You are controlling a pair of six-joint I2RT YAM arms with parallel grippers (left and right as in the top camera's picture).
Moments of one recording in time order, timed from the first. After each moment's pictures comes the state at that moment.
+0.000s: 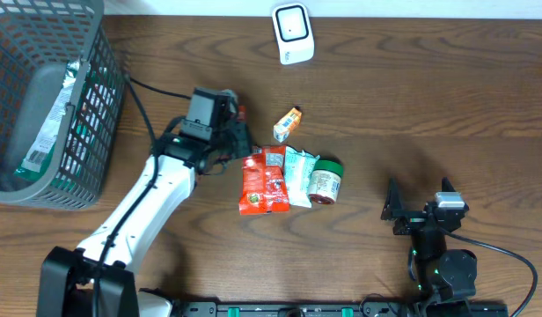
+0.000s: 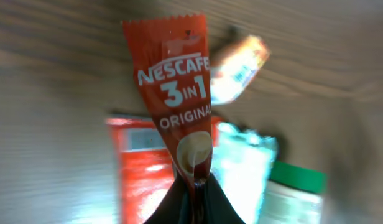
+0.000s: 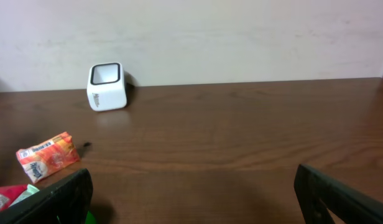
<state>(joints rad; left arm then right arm) -0.35 1.52 1.02 -0.45 0.25 -0.53 0.14 0.01 0.01 -0.06 0.11 0.07</state>
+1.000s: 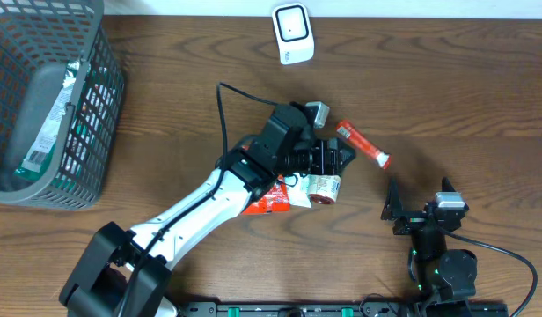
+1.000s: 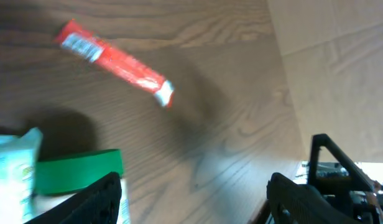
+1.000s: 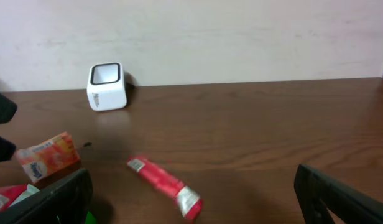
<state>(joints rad) -0.68 1.62 1.02 -0.01 0.48 -0.74 0.14 0.01 0.01 -0.06 0.11 0.07</state>
